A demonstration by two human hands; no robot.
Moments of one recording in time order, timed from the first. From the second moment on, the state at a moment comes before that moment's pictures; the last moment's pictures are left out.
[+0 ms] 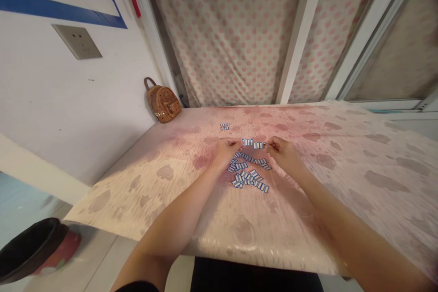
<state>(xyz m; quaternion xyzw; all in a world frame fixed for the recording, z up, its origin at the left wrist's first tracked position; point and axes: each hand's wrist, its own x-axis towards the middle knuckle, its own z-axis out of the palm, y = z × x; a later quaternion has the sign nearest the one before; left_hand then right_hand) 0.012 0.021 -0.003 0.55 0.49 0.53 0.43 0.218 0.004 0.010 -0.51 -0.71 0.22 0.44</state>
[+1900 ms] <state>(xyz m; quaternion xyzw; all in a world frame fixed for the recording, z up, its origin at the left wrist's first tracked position) 0.019 0.009 0.008 0.55 0.41 0.49 0.53 0.206 -0.007 0.016 -0.48 -0.71 0.26 0.44</state>
